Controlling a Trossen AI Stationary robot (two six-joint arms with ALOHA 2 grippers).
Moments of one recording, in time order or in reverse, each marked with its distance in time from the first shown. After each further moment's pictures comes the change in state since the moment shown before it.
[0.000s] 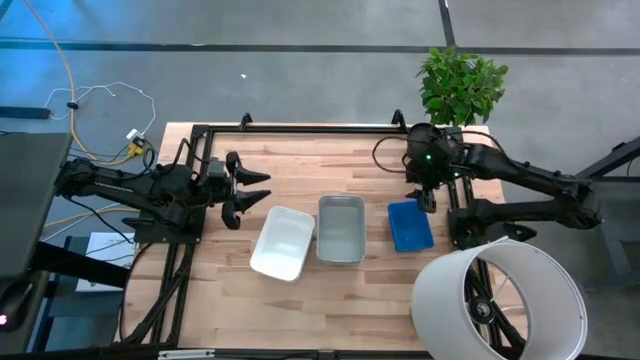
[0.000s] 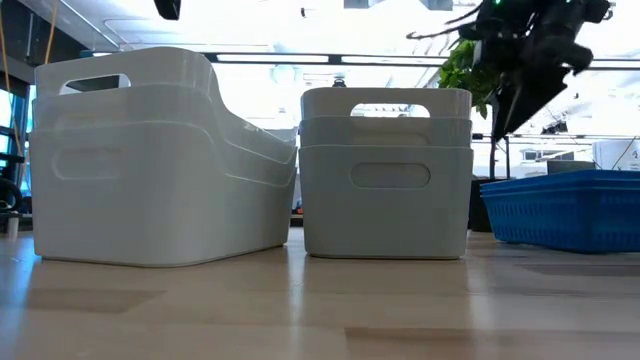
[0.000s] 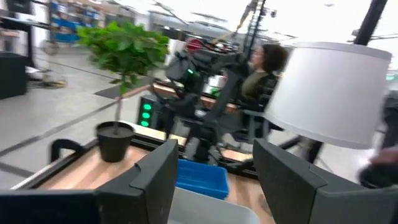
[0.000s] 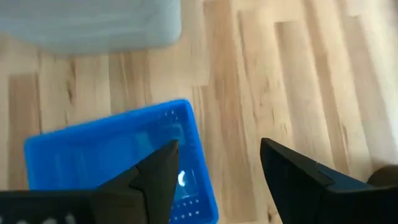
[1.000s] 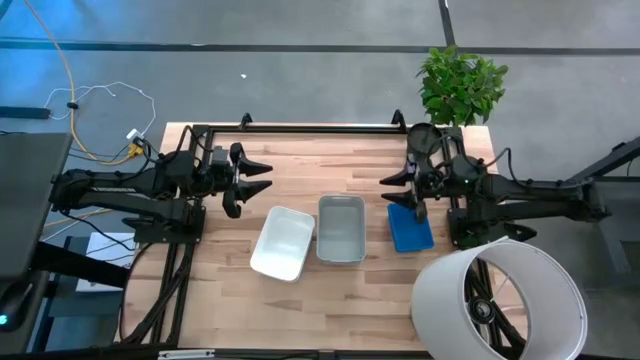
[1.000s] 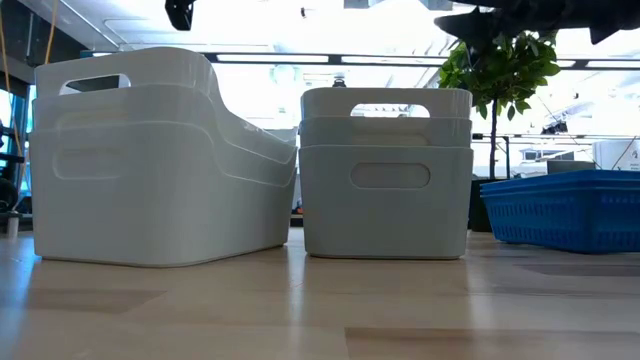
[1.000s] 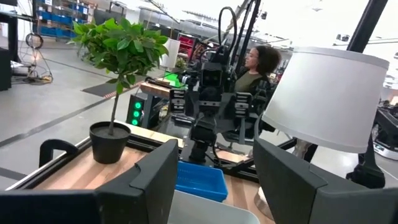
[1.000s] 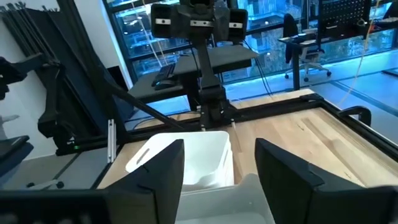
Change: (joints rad) left arm 0.209 -0.001 0.000 0.002 0.259 -0.045; right arm 0.310 -0.246 -0.328 1.144 -0.010 0.493
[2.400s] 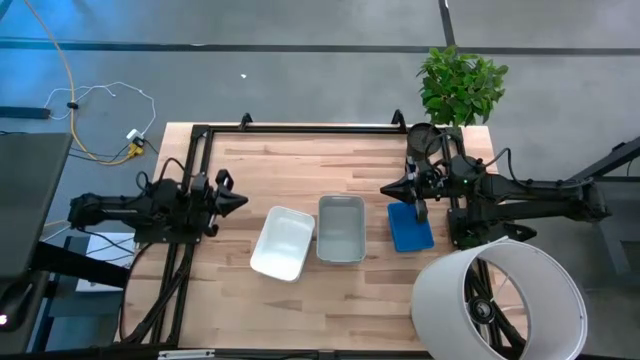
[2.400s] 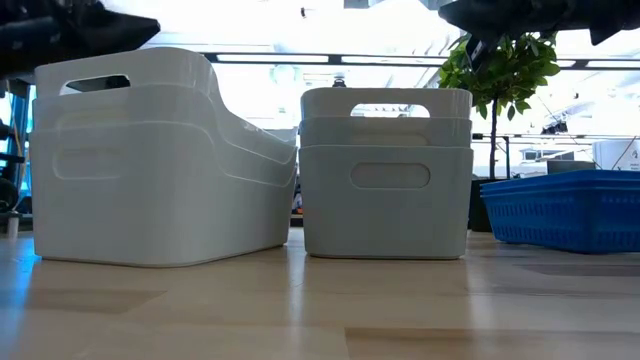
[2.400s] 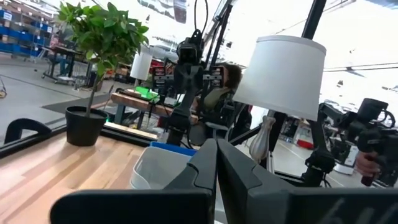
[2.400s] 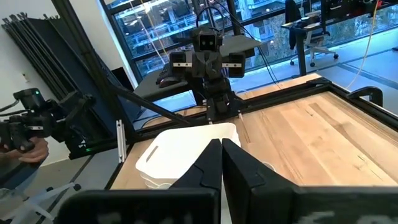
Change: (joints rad) left arm -0.021 -0.642 -0.599 0.105 0.092 -0.053; right arm -0.001 0.000 0.000 -0.023 -0.015 0.083
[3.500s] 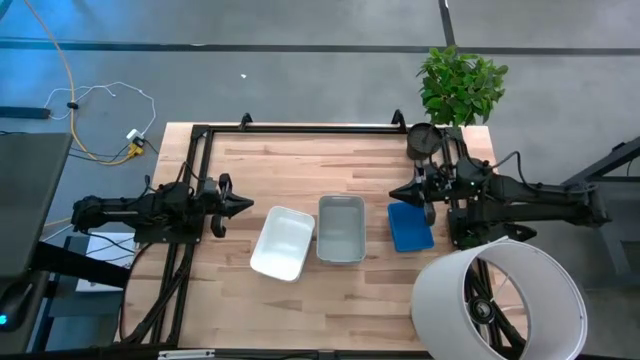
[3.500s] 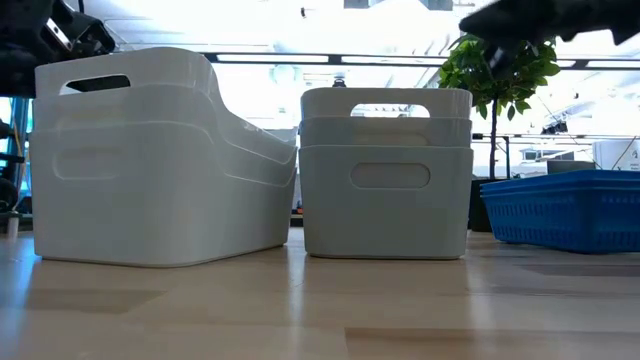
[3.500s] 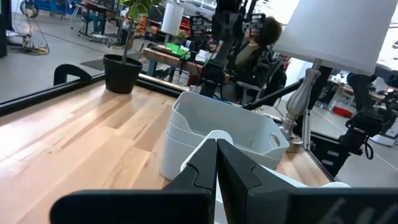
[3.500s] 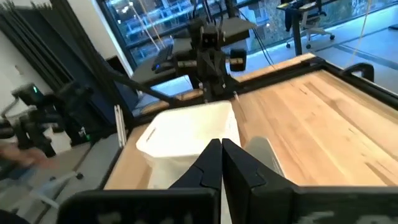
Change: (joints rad) left arm 0.014 -0.064 -0.031 -0.254 -0.066 0.008; right arm -0.001 -0.120 -0.016 -0.180 -0.001 0.015
